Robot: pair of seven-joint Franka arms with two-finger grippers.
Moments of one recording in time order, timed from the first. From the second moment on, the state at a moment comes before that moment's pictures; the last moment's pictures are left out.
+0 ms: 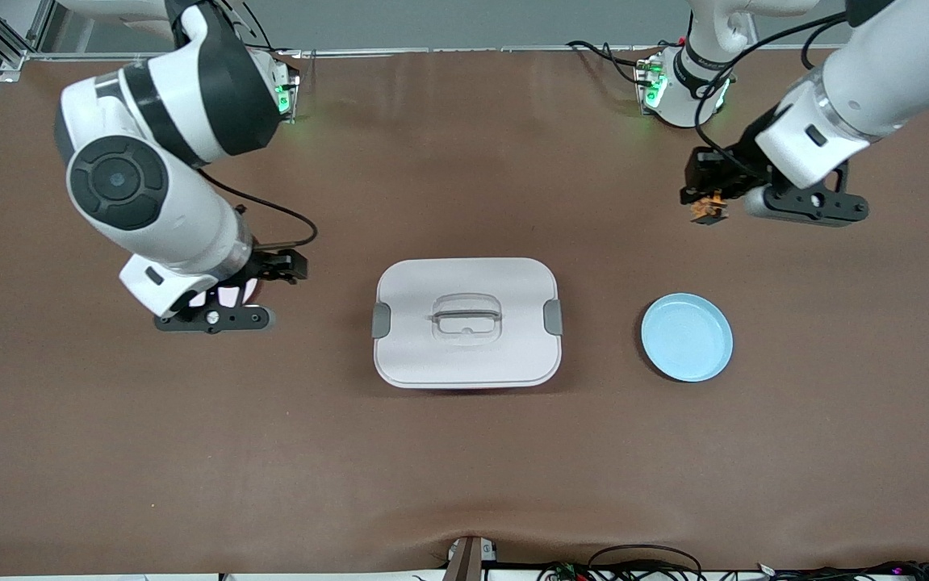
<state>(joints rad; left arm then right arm) -0.18 0.00 -0.07 -1.63 -0.26 1.59 -0.31 0.33 0.48 0.06 -1.09 -0.08 1.34 0.26</state>
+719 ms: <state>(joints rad) -0.05 0.03 -0.07 -1.72 -0.21 1.64 -0.75 0.20 0.47 0.06 -1.12 -0.08 0.98 0.15</state>
